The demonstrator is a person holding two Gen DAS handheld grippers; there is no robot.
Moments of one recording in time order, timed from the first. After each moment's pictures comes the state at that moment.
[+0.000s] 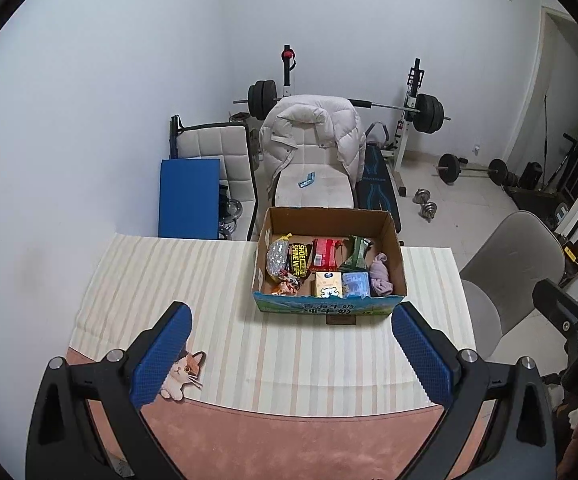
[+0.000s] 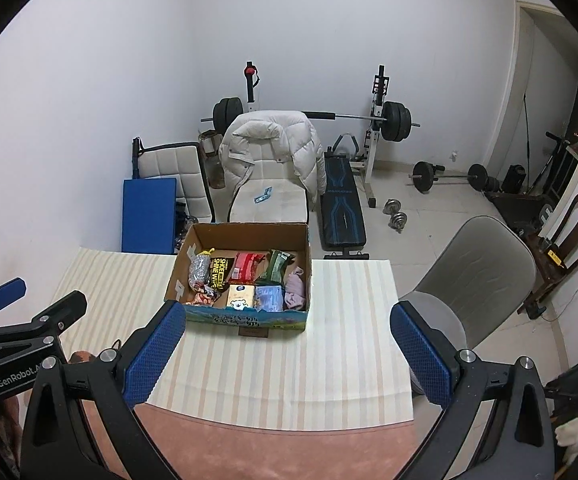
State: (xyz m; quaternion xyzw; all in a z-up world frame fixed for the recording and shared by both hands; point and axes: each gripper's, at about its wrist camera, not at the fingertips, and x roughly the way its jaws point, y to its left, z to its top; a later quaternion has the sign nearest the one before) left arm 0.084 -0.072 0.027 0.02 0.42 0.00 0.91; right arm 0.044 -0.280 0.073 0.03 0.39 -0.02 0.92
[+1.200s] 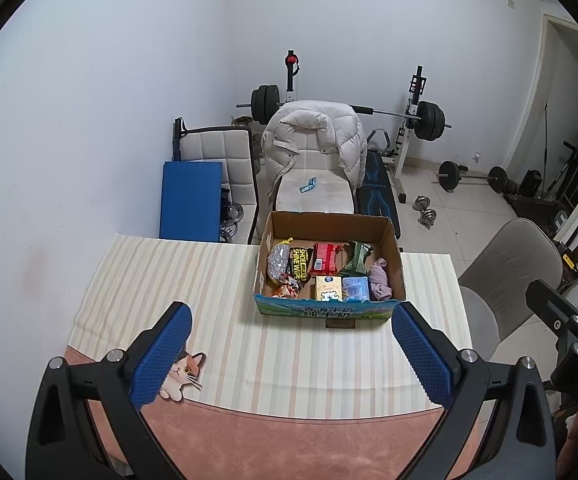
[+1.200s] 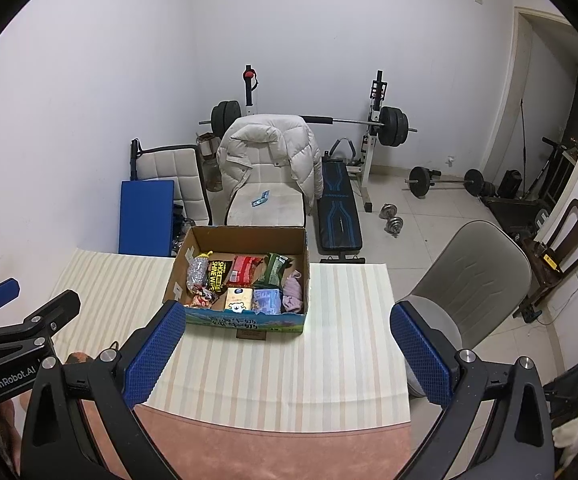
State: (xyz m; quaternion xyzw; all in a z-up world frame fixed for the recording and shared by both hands) left arm 0.079 -0.071 0.036 0.01 0.41 0.01 0.91; right arm 0.041 -0.276 0.082 0.02 0.39 -0.03 0.92
